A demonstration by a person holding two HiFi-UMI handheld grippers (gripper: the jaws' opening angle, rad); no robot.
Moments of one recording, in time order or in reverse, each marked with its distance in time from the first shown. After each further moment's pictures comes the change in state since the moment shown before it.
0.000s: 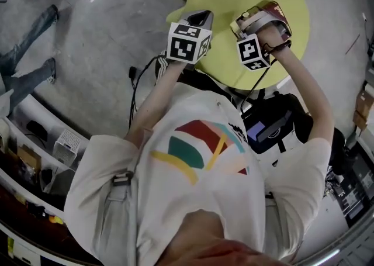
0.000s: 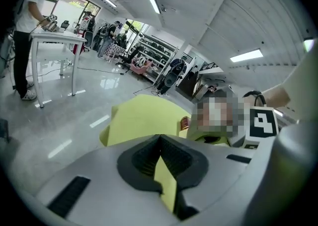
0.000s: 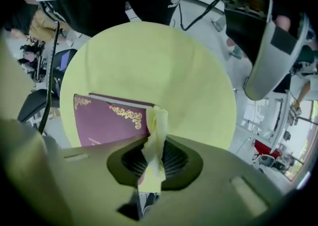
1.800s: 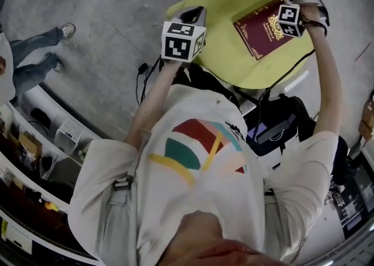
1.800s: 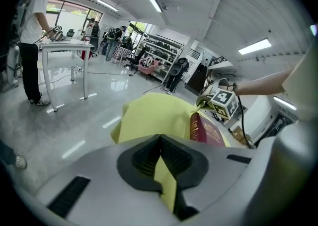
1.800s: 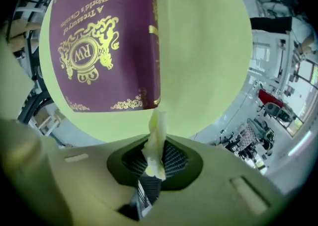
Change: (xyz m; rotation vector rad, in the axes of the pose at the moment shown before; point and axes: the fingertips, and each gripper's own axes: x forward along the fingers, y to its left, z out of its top) left arm -0.013 0.011 -0.012 0.020 0.010 0.138; right arm 0.077 0.072 -0.209 0.254 0.391 0.092
